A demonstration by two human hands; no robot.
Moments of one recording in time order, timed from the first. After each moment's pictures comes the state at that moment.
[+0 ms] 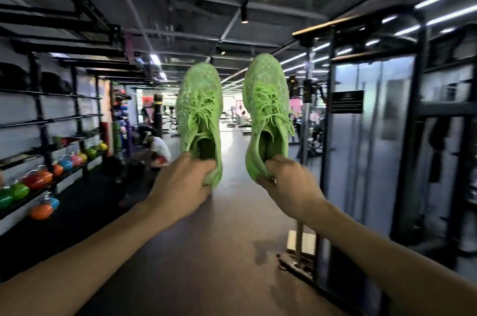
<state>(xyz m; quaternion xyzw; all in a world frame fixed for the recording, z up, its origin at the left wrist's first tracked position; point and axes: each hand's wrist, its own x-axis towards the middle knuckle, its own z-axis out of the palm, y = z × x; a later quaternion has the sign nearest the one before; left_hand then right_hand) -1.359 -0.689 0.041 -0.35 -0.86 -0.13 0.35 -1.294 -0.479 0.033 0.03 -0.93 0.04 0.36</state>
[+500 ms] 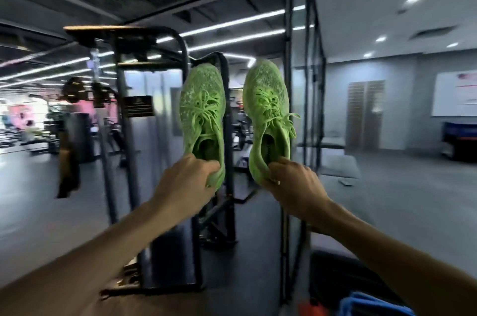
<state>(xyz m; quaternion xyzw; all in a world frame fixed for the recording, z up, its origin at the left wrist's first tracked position) -1.084 -0.399 0.047 -0.66 -0.65 -0.24 0.28 -0.888 -0.294 0.027 -0.35 -0.86 -0.08 0.36</state>
